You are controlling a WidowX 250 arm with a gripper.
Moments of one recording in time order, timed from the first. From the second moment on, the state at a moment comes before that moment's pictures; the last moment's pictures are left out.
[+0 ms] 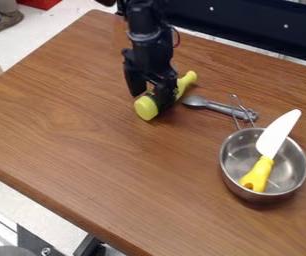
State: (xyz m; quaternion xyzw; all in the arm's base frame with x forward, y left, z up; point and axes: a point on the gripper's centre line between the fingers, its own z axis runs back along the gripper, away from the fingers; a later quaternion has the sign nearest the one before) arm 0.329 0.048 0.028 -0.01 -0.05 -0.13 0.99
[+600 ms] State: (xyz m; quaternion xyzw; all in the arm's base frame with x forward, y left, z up) arm 0.322 0.050 0.017 -0.02 -0.04 -0.16 0.99
